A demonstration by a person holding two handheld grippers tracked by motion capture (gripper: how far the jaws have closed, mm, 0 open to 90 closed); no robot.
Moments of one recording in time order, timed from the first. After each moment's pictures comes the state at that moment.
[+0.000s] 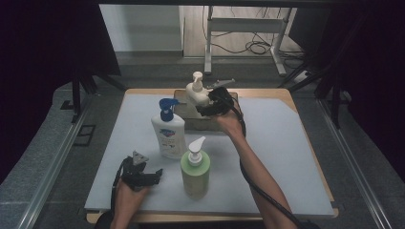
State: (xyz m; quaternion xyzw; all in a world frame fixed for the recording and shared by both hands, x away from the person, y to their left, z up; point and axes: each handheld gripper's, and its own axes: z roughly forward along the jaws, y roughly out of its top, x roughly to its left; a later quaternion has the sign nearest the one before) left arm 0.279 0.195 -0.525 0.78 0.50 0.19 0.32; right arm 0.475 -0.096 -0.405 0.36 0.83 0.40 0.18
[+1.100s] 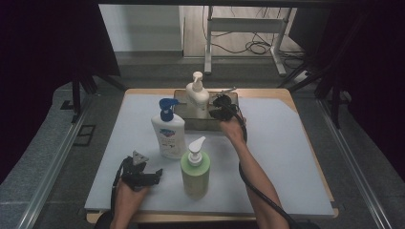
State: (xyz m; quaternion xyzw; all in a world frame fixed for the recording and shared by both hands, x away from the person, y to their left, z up) left arm 0.279 0.195 -0.524 0.78 0.50 0.19 0.31; right arm 0.497 -0.110 -0.458 0.42 0.83 0.34 0.14
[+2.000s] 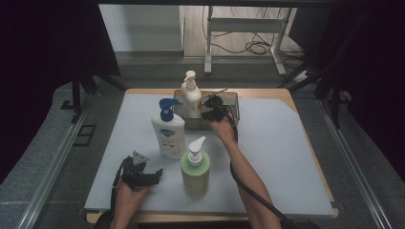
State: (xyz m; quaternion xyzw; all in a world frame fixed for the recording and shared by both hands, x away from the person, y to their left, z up) left arm 0.279 0.195 -0.524 0.78 0.50 0.19 0.31; right arm 0.503 -0.082 -0.469 0.43 0.83 0.34 0.11
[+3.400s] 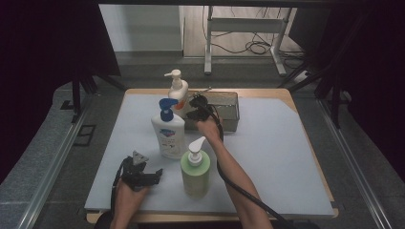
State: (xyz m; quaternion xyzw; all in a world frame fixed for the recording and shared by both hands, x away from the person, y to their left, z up) left arm 0.279 0.195 -0.524 0.78 0.50 0.18 0.31; right arm 0.505 -0.032 -0.471 0.41 0.84 0.35 0.10
